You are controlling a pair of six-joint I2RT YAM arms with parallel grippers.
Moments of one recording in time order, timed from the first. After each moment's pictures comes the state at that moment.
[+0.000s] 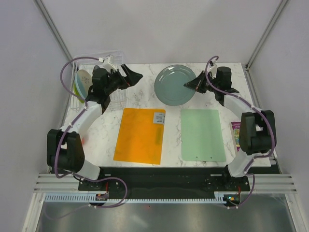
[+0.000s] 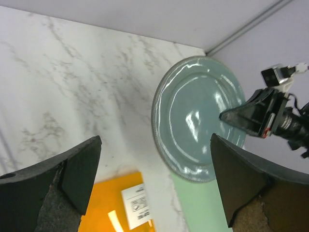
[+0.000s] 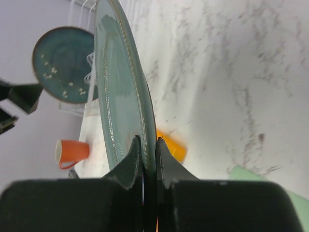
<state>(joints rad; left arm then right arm) -0.20 1.51 1.10 0.28 0.43 -0.66 0.11 1.70 1.15 0.17 -0.67 0.69</state>
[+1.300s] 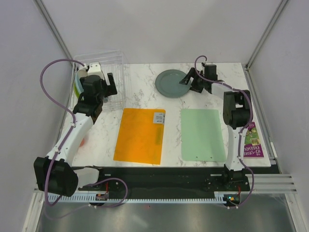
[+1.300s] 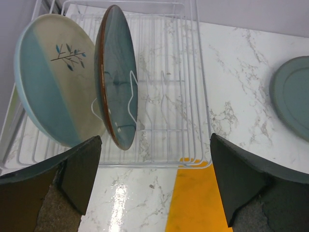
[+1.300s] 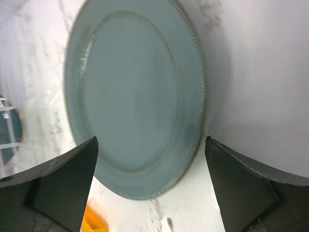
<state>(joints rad) -0.18 1.23 1.06 -0.16 -0.30 -0.16 0.09 2.32 1.68 0.02 -0.47 0.63</state>
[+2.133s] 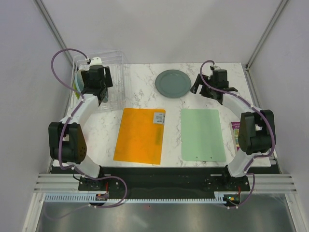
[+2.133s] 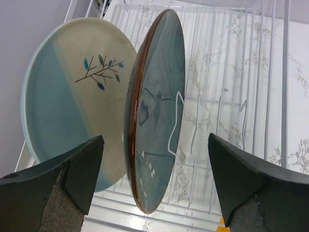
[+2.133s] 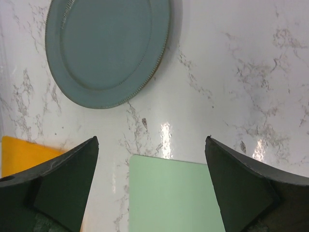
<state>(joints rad) -0.09 1.59 1.22 -0.07 -0.44 -0.08 0.12 1.74 1.23 -0.13 -0.17 0.41</state>
